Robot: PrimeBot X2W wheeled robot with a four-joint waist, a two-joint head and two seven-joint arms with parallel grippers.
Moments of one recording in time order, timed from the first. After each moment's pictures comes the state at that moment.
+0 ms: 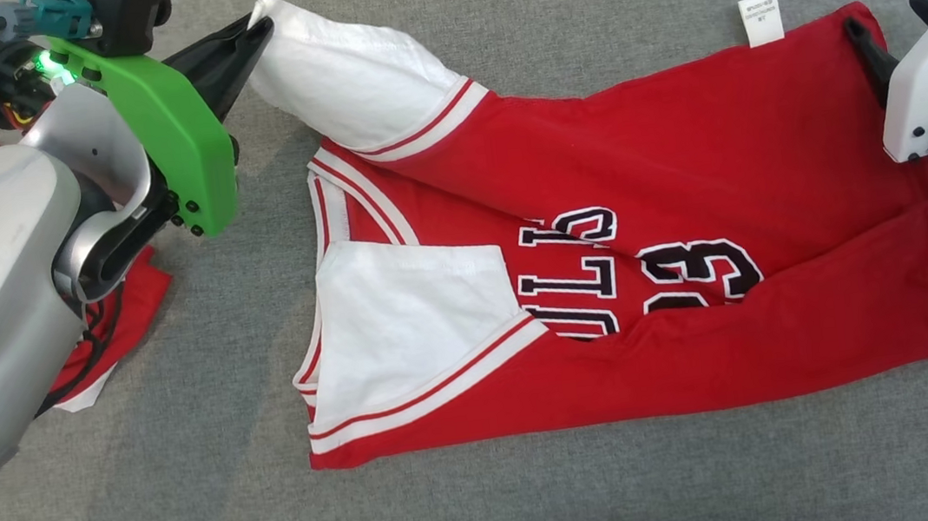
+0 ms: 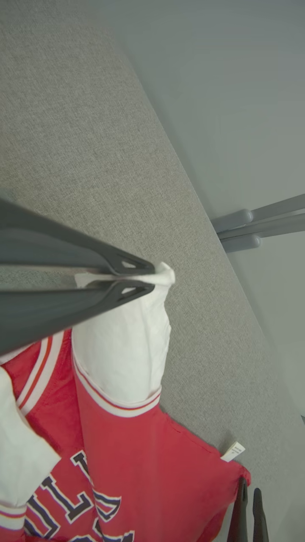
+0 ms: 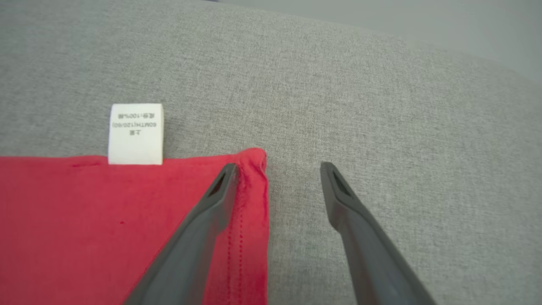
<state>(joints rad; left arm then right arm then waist) -1.17 0.58 -1.05 0.37 -0.99 -0.13 0.18 -0.83 -0.50 0.31 0.71 0.44 0.13 0.19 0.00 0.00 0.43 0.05</state>
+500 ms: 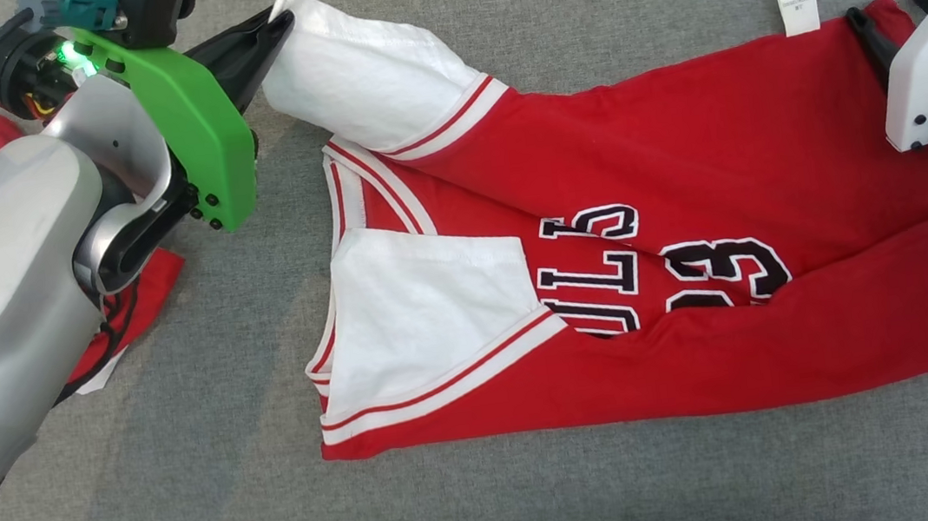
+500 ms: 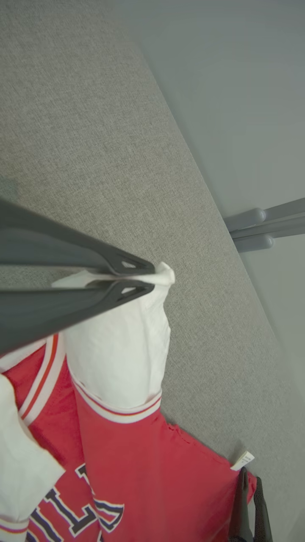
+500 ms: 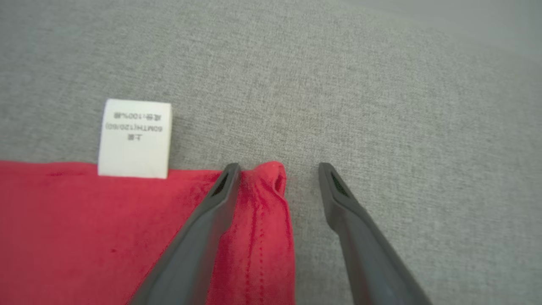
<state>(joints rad) -1.19 0.55 -1.06 0.38 -0.99 -0.13 0.18 -0.89 -0.53 0.43 0.77 0.51 0.13 0.19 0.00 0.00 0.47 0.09</state>
